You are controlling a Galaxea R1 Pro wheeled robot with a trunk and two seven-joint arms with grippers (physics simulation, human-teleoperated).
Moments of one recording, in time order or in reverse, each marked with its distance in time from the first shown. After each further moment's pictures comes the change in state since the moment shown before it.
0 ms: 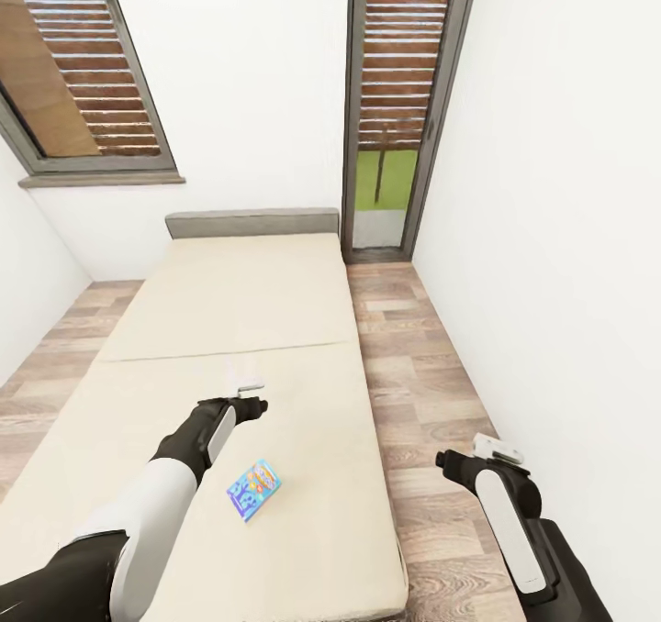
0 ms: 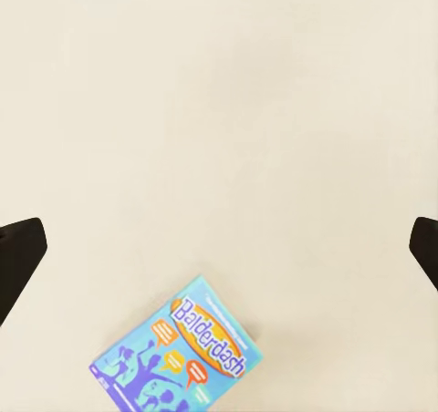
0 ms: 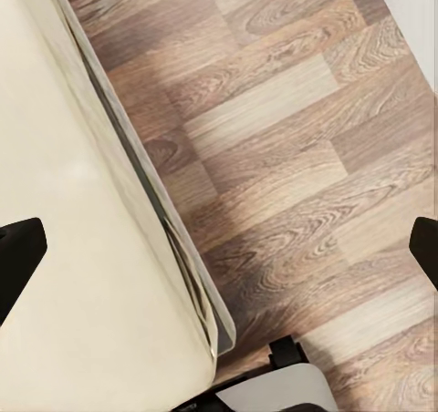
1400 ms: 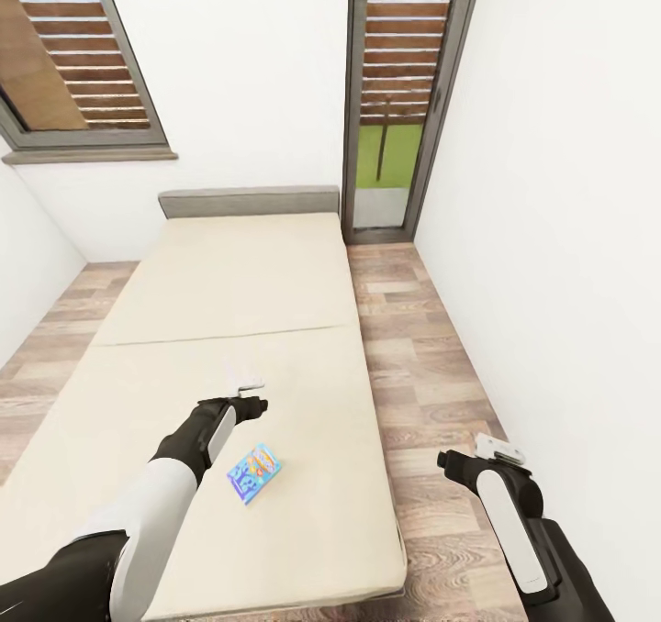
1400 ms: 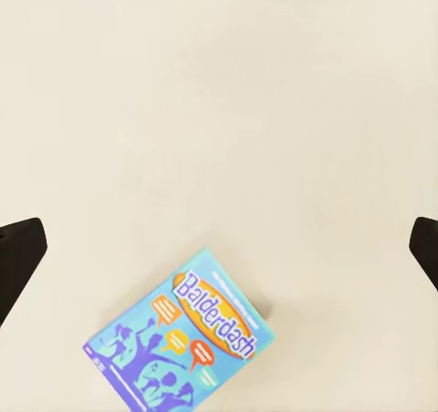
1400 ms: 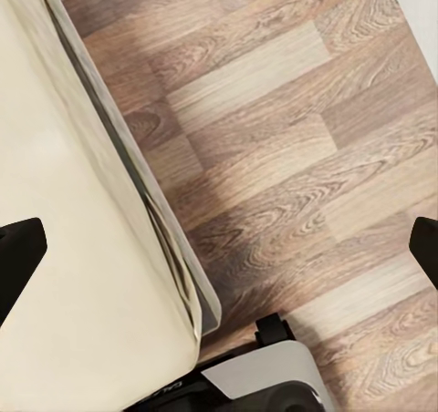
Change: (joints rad) left arm 0.000 0.000 -0.003 0.000 0.001 -0.008 -0.001; right arm 0.000 -0.006 -0.001 0.001 0.000 0.000 0.000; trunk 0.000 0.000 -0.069
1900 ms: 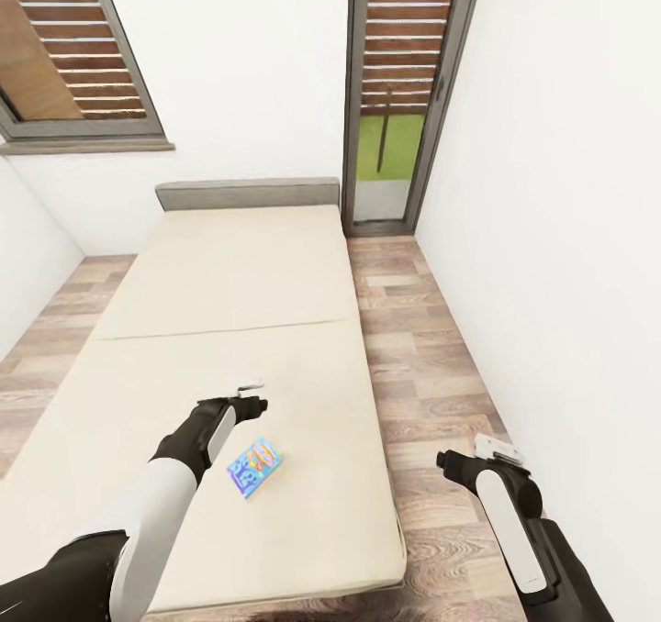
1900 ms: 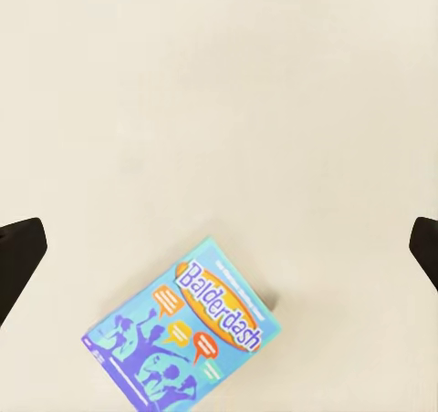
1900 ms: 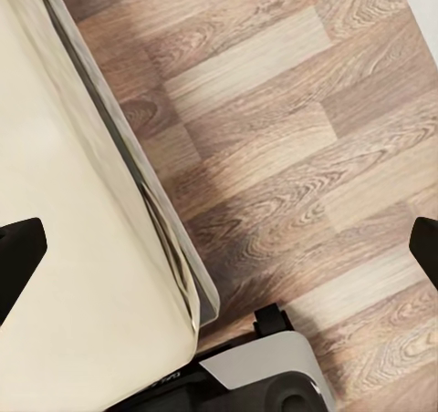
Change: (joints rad) left arm 0.000 0.001 0.001 0.000 0.000 -0.001 0.000; right arm 0.000 0.003 0.000 0.001 0.000 0.000 0.001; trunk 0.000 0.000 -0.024
